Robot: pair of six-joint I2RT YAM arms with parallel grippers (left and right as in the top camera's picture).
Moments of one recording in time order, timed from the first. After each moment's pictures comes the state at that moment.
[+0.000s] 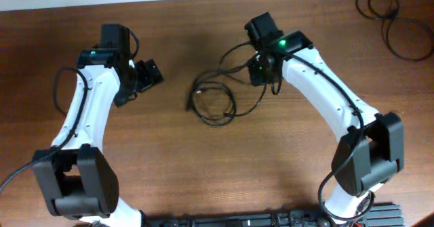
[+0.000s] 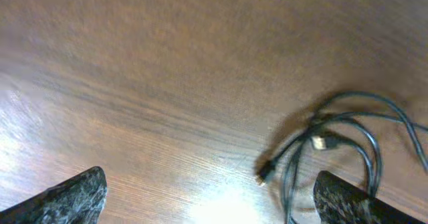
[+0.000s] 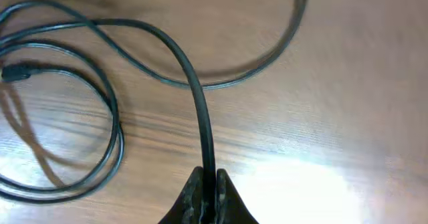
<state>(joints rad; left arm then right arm) -0.03 1.78 1.46 -1.00 0.07 -0.50 0.39 1.87 1.59 -1.02 0.13 0.26</state>
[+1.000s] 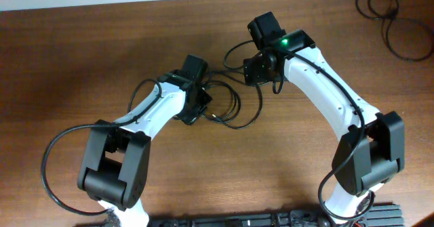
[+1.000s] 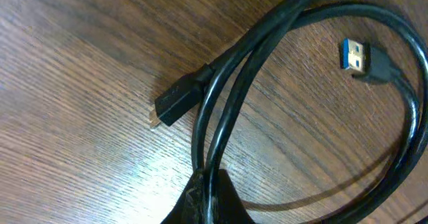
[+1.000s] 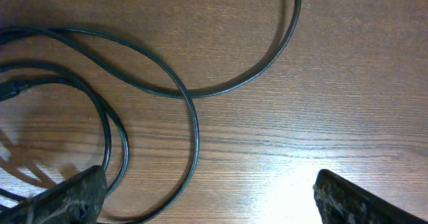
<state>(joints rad) -0.43 1.89 1.23 -0.72 0.08 -1.15 0.37 1.87 1.59 -1.02 0.15 0.33</state>
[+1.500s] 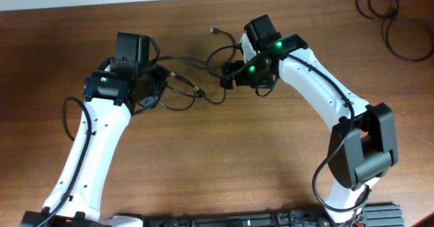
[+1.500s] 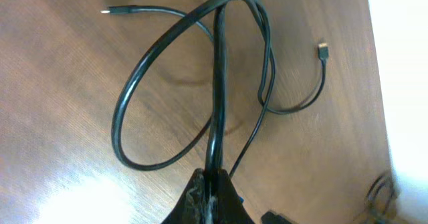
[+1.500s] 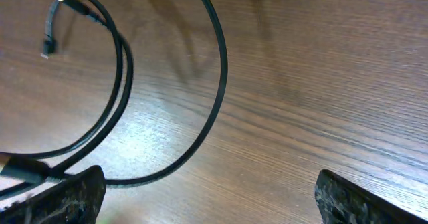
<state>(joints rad) -0.21 1.49 1.36 -0.94 0.04 -1.25 0.38 1.92 1.55 -0.89 -0.37 0.33</state>
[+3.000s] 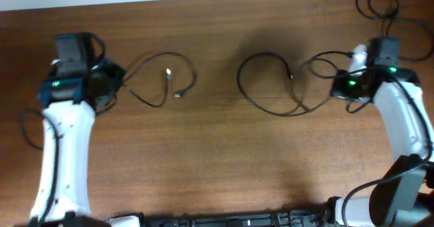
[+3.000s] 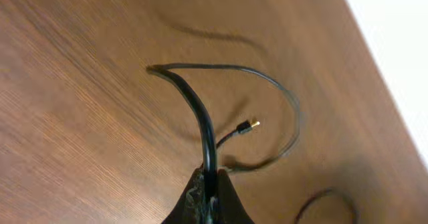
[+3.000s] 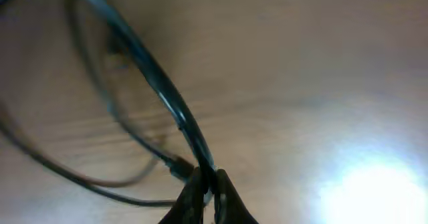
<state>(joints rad) 0.07 1.47 1.37 -0.91 0.03 -0.83 -0.20 1.56 1.13 -0.76 -0.16 0.04</state>
